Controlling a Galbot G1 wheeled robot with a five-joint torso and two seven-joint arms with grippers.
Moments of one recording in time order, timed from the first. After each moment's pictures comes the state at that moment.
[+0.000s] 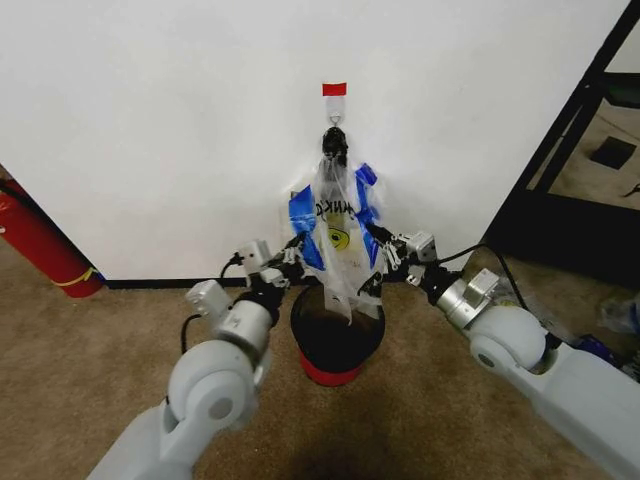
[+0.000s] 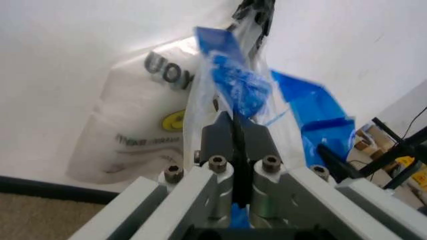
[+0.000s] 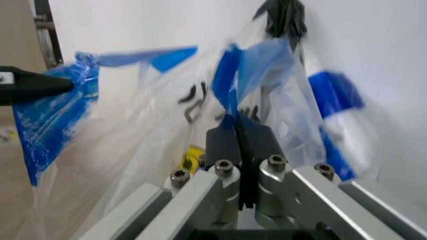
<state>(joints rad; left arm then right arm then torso) 1.09 -1.07 -0.11 -2.37 -1.03 0.19 -0.59 -0.89 0.69 -0.01 2.05 0.77 0.08 0.04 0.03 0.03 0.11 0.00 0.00</state>
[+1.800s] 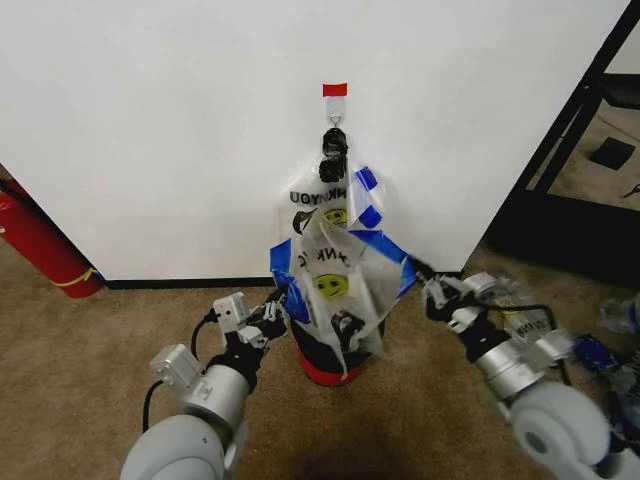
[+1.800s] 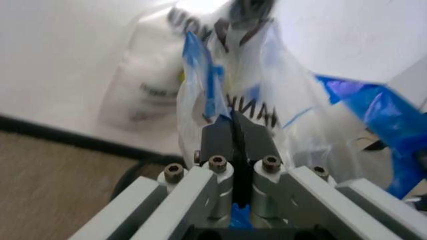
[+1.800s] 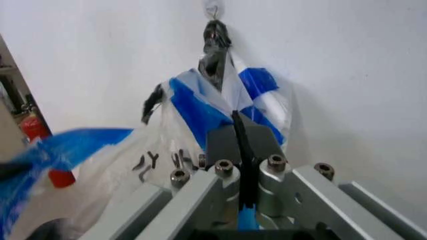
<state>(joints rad) 1.34 -1.02 -0.15 -2.50 -0.98 0.19 -0.58 -1.47 0.81 0.51 2.30 0.82 0.03 0.02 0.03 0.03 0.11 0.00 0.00</state>
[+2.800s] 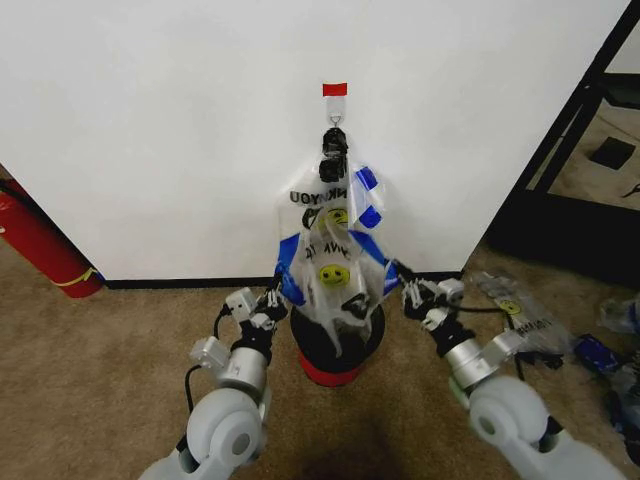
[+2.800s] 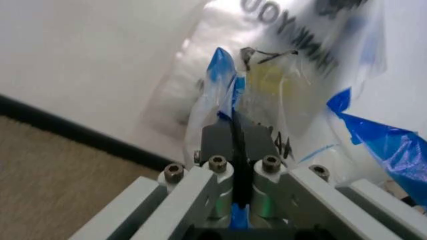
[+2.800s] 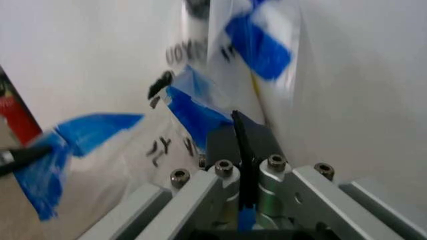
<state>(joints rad) 1.31 -1.13 -0.09 -2.16 -0.82 -0.07 -0.48 -1.34 0.94 0.24 2.02 0.67 0.17 0.01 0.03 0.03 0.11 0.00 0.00</state>
